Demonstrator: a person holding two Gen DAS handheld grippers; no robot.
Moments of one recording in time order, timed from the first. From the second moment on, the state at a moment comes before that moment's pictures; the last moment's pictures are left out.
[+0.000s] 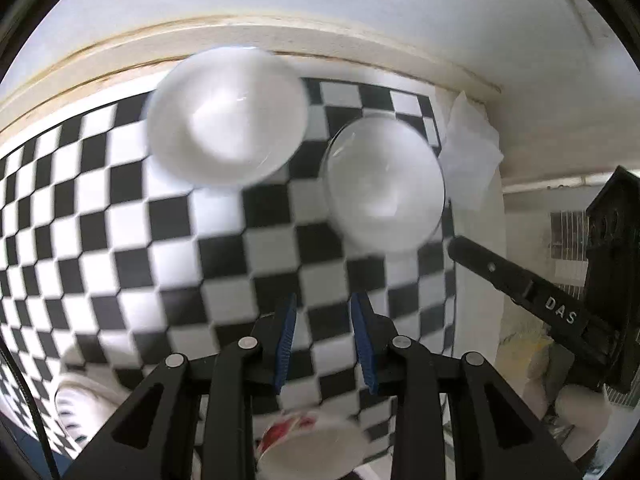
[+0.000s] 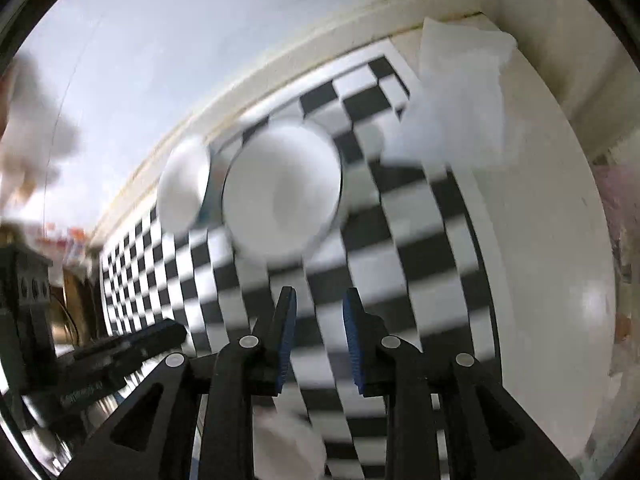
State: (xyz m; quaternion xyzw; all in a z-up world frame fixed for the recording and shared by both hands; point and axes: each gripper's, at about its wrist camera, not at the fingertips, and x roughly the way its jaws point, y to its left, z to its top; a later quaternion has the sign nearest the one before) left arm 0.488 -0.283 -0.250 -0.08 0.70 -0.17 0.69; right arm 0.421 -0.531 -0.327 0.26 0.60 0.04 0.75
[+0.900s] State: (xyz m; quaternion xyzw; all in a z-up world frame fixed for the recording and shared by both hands) left arm 0.503 -0.323 -0.253 -0.01 0.67 -0.17 0.72; right arm 0.463 -0.519 -0.356 0.23 0.63 0.03 0.74
